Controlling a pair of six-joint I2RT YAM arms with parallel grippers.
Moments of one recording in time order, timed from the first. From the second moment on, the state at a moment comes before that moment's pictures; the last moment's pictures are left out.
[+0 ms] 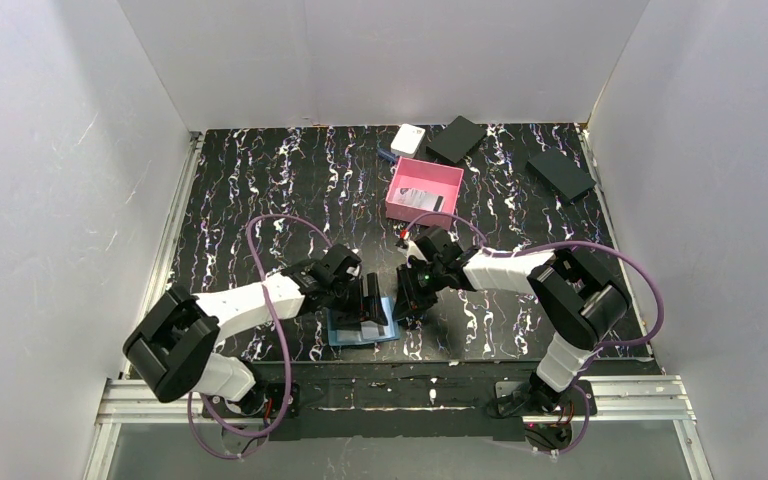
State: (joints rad) left arm -0.77 1.40 0.67 -0.33 0.26 -0.85; right arm 0.77 1.70 0.83 -0.14 -0.55 0.55
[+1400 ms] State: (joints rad) left arm -0.77 1.39 0.71 -0.31 0.19 -0.80; right arm 0.78 1.74 0.89 -0.18 -0.56 0.52
